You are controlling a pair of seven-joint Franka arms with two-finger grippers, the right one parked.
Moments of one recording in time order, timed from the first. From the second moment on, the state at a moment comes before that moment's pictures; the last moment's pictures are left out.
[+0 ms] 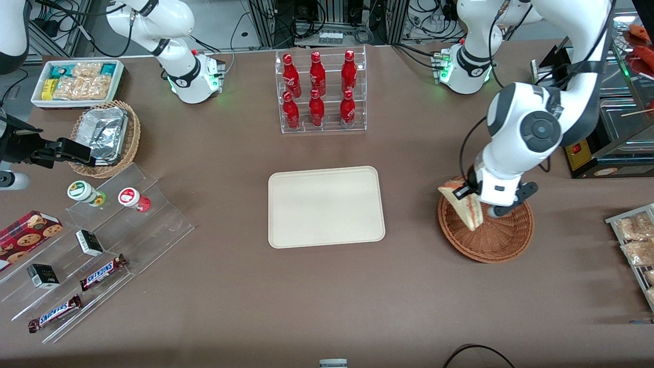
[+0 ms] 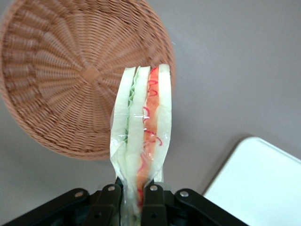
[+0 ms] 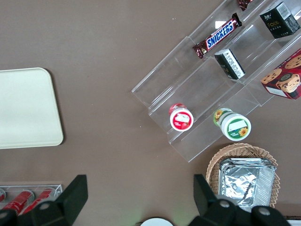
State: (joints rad) arm -0.10 0.15 -0.22 -1.99 -0.01 2.10 -0.85
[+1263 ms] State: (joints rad) arm -0.42 0.57 -0.33 -1.56 0.11 2.06 -0.93
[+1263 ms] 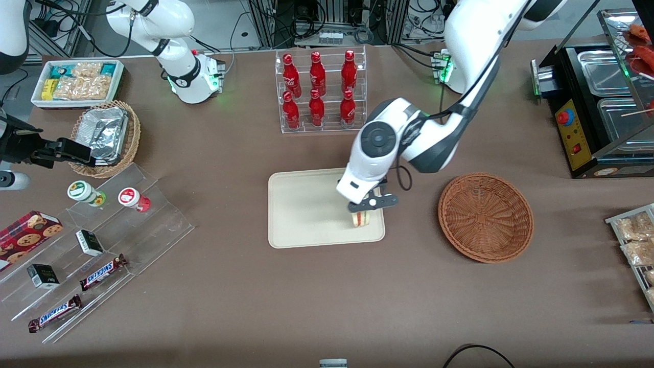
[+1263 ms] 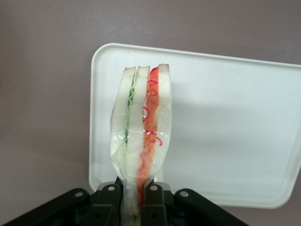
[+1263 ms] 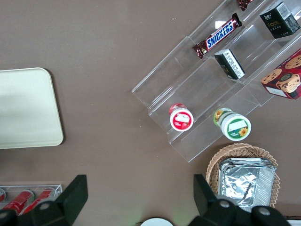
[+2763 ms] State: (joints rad) arm -0.56 0.85 -0.33 -1.27 0.17 2.05 -1.02
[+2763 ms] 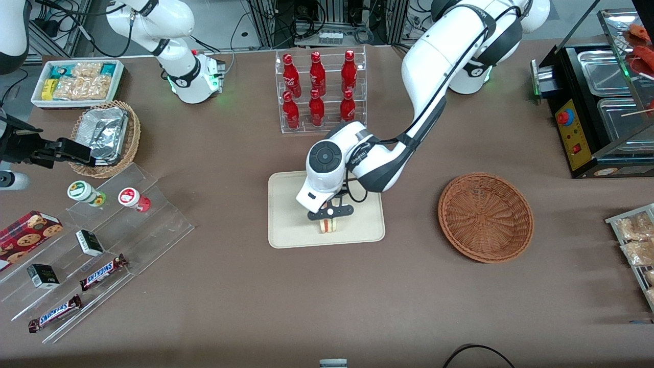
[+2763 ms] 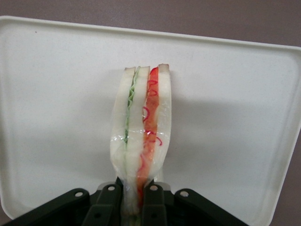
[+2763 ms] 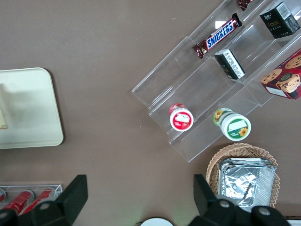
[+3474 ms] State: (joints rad) arm -0.58 0.88 -0.30 -1.26 0.17 2.05 -1.04
